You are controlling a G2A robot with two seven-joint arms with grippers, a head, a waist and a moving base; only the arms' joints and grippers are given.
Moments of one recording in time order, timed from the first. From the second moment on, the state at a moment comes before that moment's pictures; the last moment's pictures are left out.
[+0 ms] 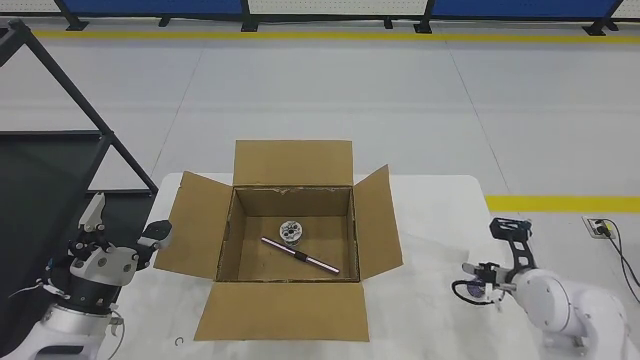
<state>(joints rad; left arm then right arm) 1.46 -1.21 -1.89 -2.08 -0.84 0.19 -0.28 -1.11 -1.19 1.63 -1.79 -1.19 0.18 1.26</state>
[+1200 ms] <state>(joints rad) 1.45 -1.20 -1.89 -2.08 -0.83 0.19 -0.26 -1.09 -1.17 1.59 -2.21 -1.19 -0.01 1.25</state>
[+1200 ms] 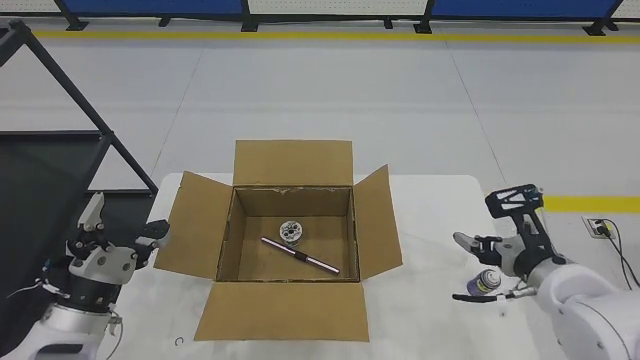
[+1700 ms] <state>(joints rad) 1.52 -1.20 -1.98 -2.13 -0.86 0.16 -0.27 -0.74 -1.21 1.23 -2.09 -1.14 0.01 1.26</state>
